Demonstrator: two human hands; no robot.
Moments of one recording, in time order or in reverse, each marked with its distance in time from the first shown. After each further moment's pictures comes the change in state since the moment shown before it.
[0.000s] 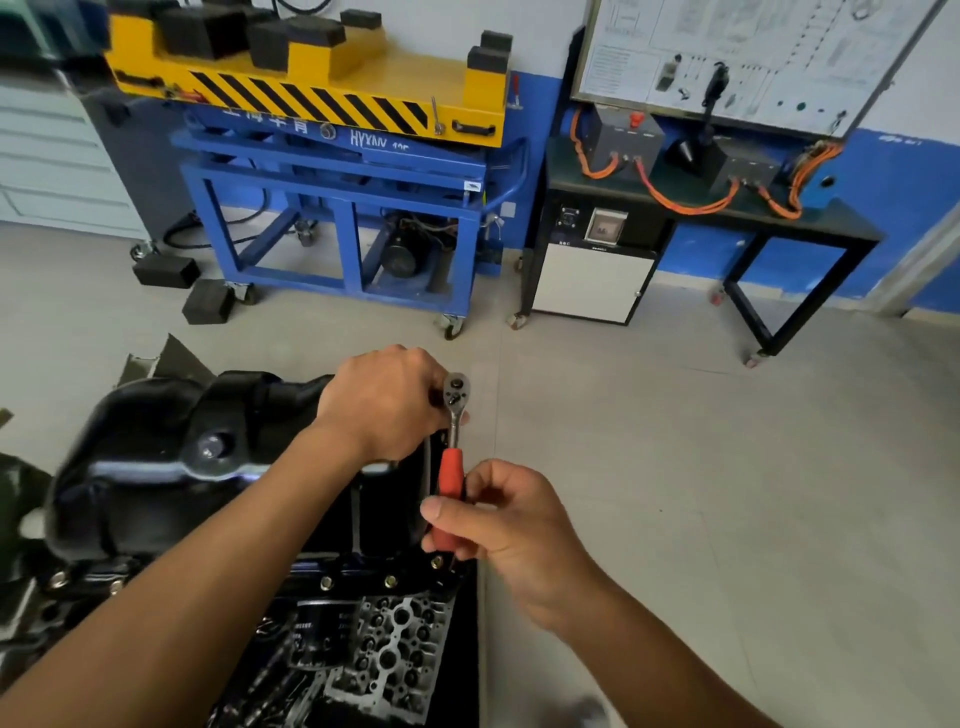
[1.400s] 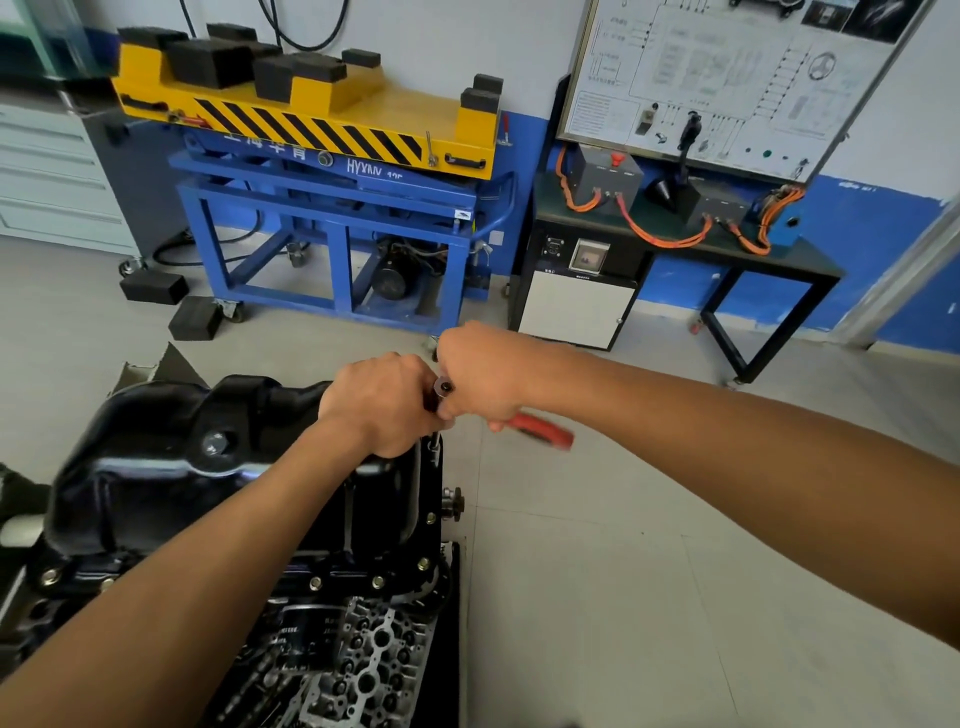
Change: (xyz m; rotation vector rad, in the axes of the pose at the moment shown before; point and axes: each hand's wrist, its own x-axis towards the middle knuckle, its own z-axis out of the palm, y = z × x) left_hand 0.002 0.004 -0.001 0.047 -0.027 -0.068; right_hand 0.083 -0.130 0.013 -1.883 -0.325 -0.188
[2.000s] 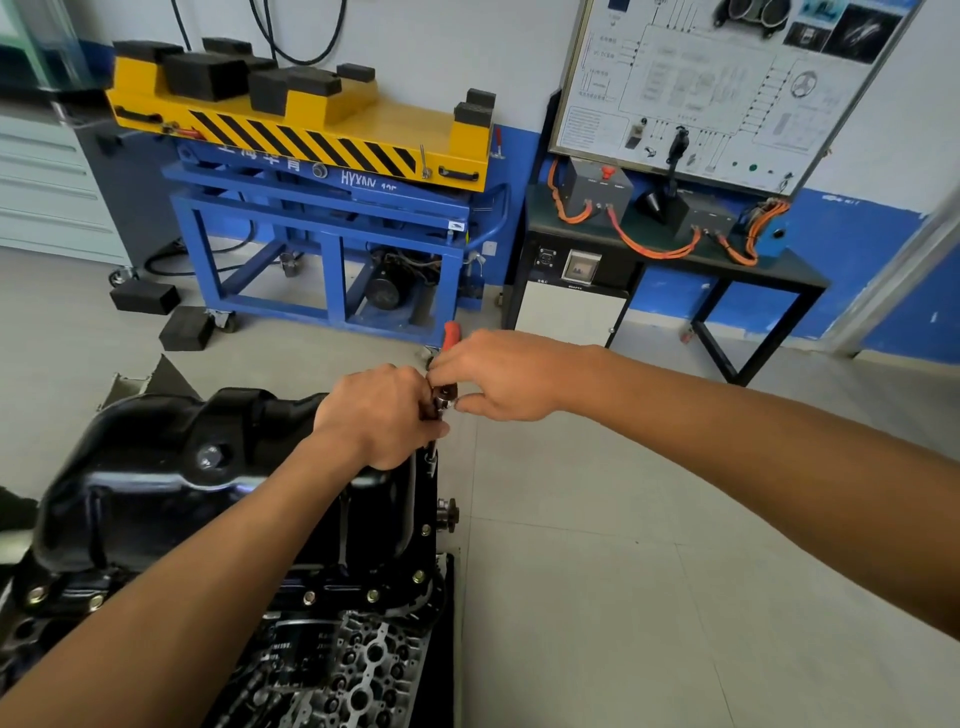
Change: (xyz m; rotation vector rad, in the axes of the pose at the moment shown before) left_hand 0.002 -0.003 0.002 -0.020 0.008 0.019; right_hand -0.004 0.037 0.004 -0.103 0.127 -0.316
